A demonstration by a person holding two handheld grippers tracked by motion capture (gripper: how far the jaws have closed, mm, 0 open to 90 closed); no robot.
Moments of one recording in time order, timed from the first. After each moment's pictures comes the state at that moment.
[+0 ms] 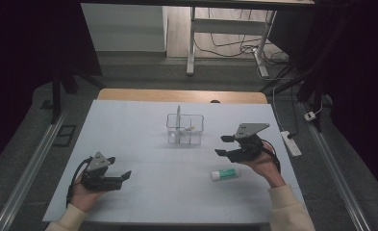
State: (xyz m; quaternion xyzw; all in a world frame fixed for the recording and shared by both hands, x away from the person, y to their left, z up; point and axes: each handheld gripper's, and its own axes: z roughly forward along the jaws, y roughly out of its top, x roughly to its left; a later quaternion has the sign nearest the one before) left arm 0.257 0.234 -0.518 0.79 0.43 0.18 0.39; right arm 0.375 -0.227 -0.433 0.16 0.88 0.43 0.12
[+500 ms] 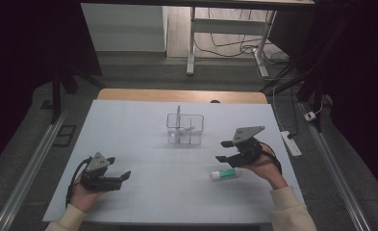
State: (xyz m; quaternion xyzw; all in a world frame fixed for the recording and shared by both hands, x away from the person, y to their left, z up) left arm 0.256 0.234 -0.519 0.79 0.43 0.18 0.39; right arm 0.373 -0.227 -0.443 0.14 0.91 0.39 0.10
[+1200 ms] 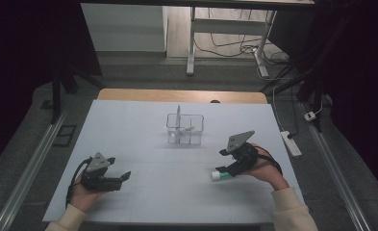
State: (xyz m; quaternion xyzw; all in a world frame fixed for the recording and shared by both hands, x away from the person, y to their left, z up) left arm 0.256 0.234 -0.519 0.80 0.43 0.18 0.39; right arm 0.367 -0.219 -0.457 0.09 0.94 0.32 0.07
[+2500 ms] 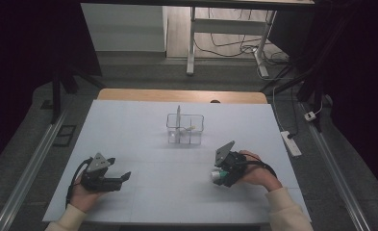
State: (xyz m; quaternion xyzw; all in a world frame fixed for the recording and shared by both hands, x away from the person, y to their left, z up) left arm 0.255 0.234 -0.520 0.80 0.42 0.18 0.39; right arm 0.362 -0.196 -0.495 0.03 0.98 0.21 0.03
